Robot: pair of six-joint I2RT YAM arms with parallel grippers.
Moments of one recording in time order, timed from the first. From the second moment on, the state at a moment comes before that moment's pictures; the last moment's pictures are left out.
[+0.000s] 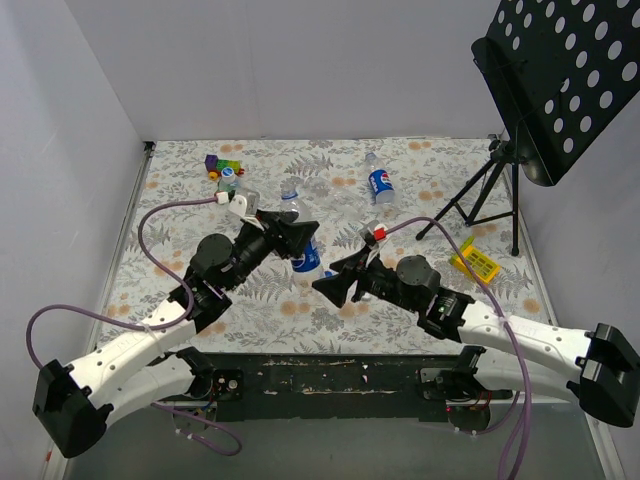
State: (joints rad) left arm -0.74 0.90 0.64 0.41 -0.02 -0.50; right arm 1.03 1.00 0.52 0.42 -0.07 0.46
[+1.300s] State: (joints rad) left arm -0.69 0.37 0.40 0.00 0.26 0.17; right arm 0.81 1.62 1.20 -0.55 -0.03 0.20
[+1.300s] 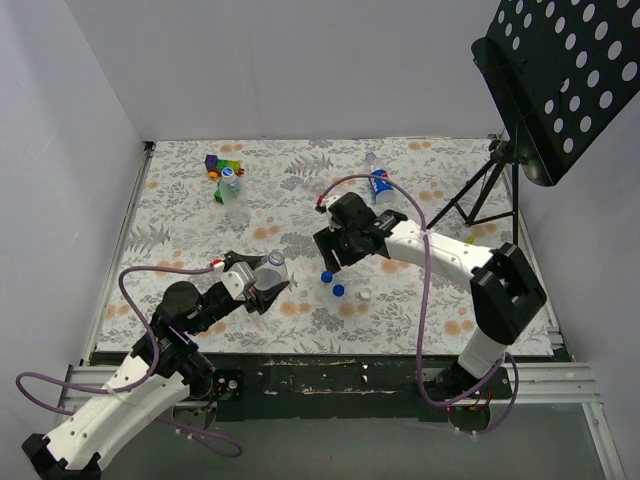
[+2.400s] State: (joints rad) left arm -0.69 0.32 0.40 0.06 0.17 0.17; right arm 0.91 2.00 1.45 -0.68 0.04 0.16
